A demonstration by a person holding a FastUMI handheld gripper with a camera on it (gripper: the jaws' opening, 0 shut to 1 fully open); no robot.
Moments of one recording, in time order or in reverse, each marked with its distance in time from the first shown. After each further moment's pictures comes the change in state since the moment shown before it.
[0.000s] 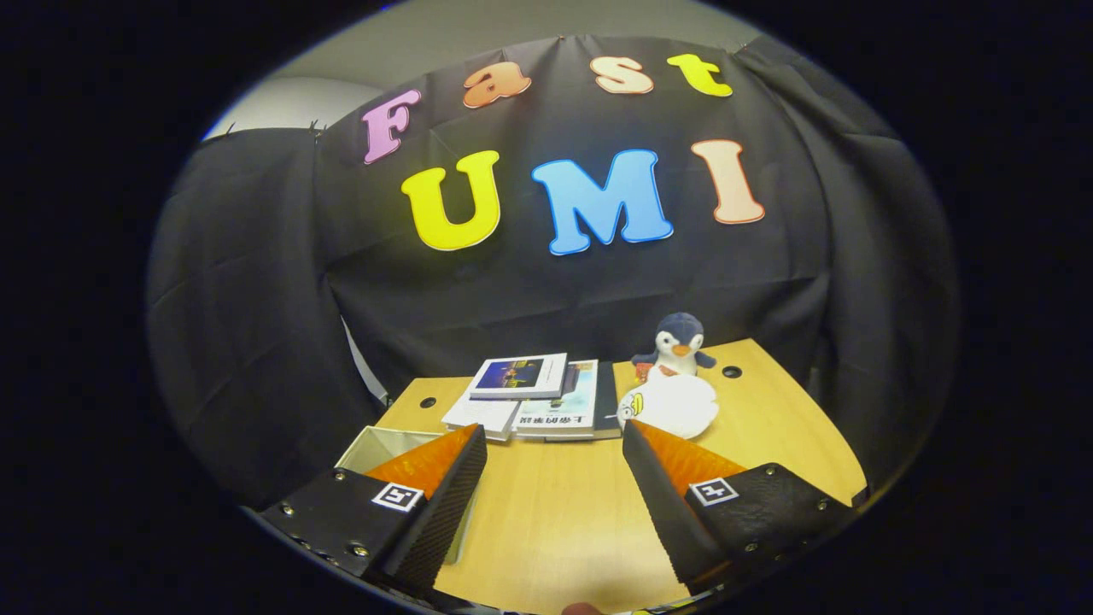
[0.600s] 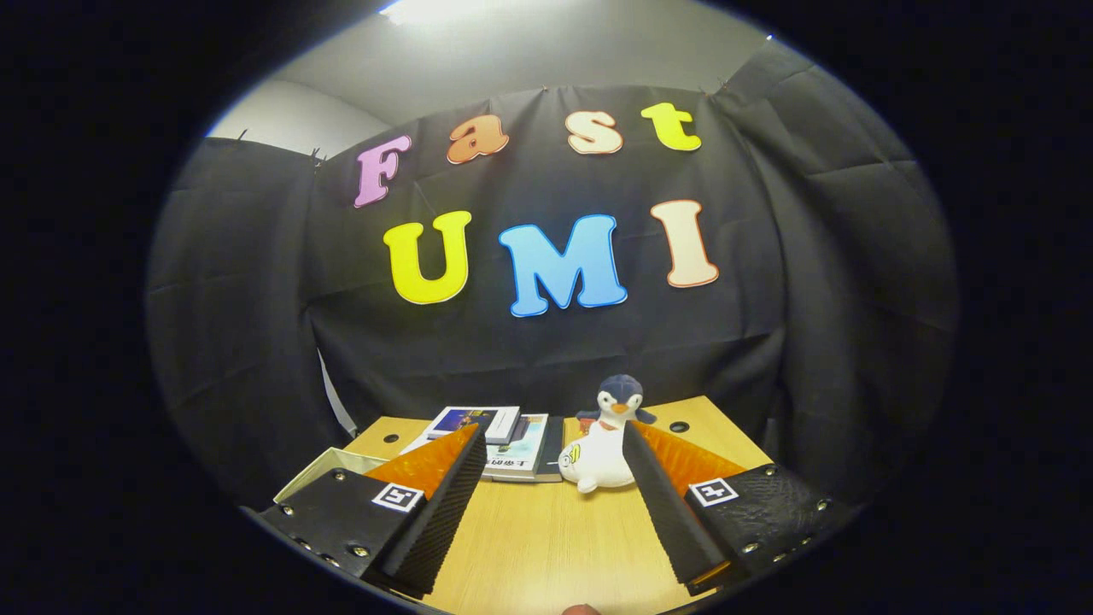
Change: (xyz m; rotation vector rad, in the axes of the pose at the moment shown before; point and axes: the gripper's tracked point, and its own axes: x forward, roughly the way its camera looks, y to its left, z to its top) arm -0.047 -0.073 0.035 -0.052 -0.212 -0.070
